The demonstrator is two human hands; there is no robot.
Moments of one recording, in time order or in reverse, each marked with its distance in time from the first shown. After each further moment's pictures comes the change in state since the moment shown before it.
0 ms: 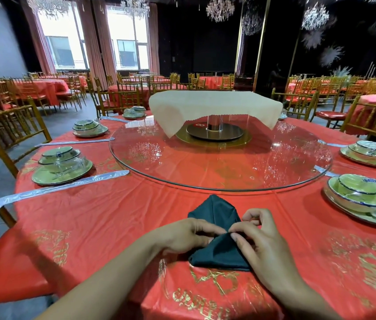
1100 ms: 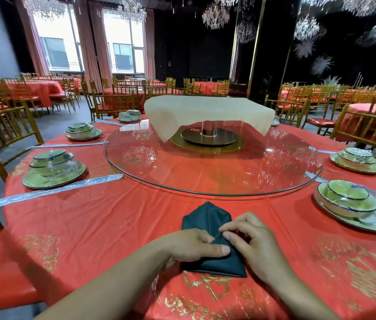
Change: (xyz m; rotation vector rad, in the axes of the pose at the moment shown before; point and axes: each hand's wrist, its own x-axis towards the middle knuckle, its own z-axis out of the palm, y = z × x) left_hand 0.004 0.016 0.015 -0.134 0.009 -0.239; right_hand 0.017 0.000 -0.006 0.335 -0.107 0.149
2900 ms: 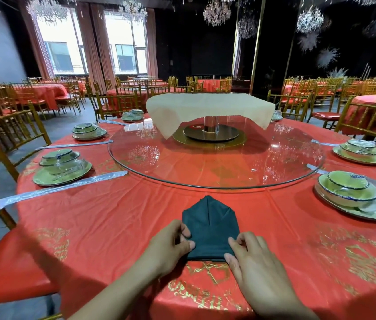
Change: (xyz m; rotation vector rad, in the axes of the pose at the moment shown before) left_hand -0.026 -0.050 0.013 -0.053 0.550 0.120; right_hand -0.048 0.002 0.021 -0.890 0.037 -0.104
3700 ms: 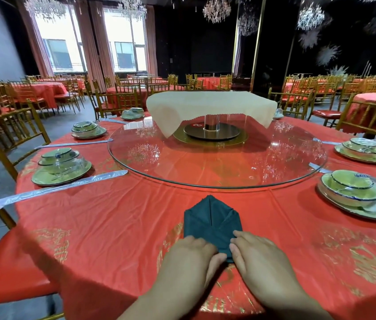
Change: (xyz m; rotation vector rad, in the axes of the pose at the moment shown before) left_hand -0.018 0.014 0.036 0.796 0.234 0.641; right_hand 0.013 0.004 -0.001 0.004 -0.040 -0.054
